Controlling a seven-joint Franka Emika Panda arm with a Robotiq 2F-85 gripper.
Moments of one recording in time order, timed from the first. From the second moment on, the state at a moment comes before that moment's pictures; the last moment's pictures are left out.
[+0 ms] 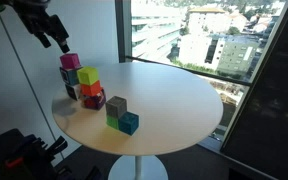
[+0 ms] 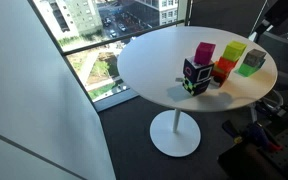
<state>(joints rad) 0.11 -0.87 0.03 -2.83 0.09 2.26 -0.02</state>
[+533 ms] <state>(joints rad) 0.11 -0.85 0.03 -2.86 0.09 2.26 -0.02</state>
